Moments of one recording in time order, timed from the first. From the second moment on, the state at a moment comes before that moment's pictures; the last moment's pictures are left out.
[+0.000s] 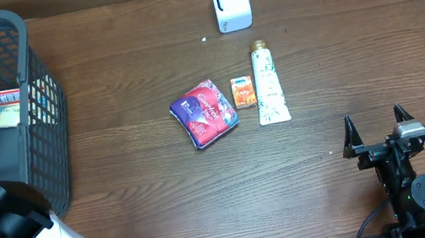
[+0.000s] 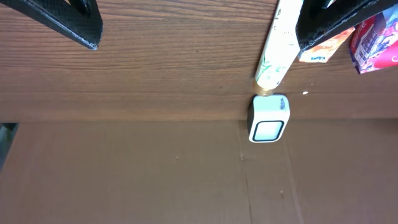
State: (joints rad) left arm 0.71 2.26 2.56 -1.45 0.21 -0.51; right arm 0.04 0.01 0.02 -0.04 -0.03 0.04
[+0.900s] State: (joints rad) left arm 0.67 2.27 2.08 -1.05 0.41 -0.30; right arm 0.04 0.01 0.02 -0.04 -0.03 0.04
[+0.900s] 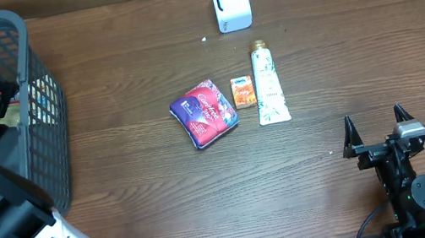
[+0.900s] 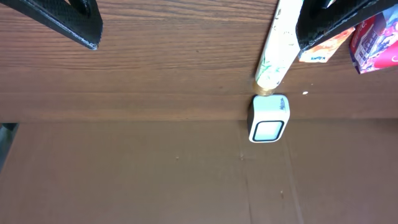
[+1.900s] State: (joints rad) left arm 0.55 2.24 1.75 -0.59 0.11 -0.55; right arm 0.04 0.01 0.02 -0.04 -0.03 0.04
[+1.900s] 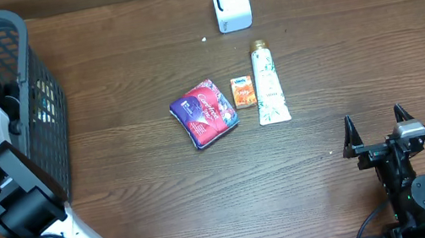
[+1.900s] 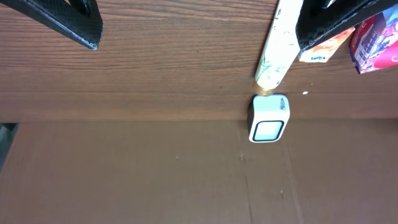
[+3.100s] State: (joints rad) left arm 0.55 1.46 1.70 -0.74 -0.03 -0.49; right arm 0.04 0.01 0.02 -0.04 -0.03 0.04
